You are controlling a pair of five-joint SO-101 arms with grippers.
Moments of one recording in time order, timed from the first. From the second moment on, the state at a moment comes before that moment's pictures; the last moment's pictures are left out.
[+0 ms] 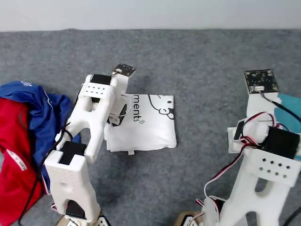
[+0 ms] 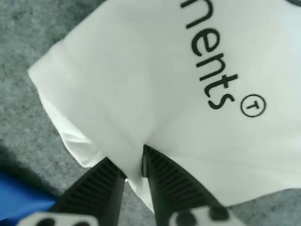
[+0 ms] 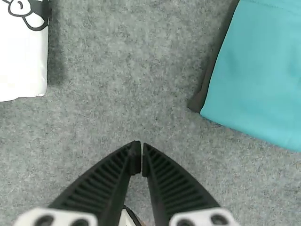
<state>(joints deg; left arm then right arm) 6.4 24.7 -2.8 83.6 -3.1 15.0 -39.8 15.7 100.7 18.8</state>
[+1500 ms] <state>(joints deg) 8.4 21.7 -25.9 98.5 -5.8 15.0 -39.8 15.7 100.7 18.9</state>
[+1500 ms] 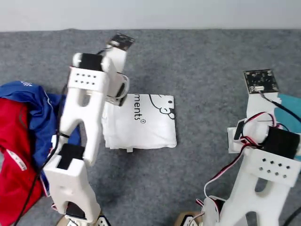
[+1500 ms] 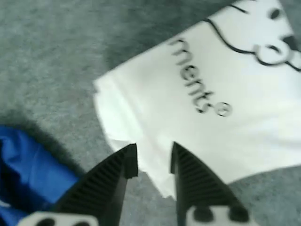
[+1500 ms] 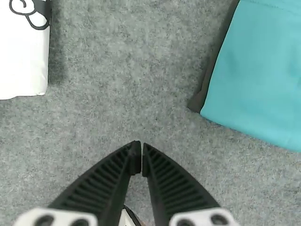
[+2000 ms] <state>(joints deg) 16.4 21.7 3.3 88.1 -5.8 15.0 -39.8 15.7 100.7 18.9</state>
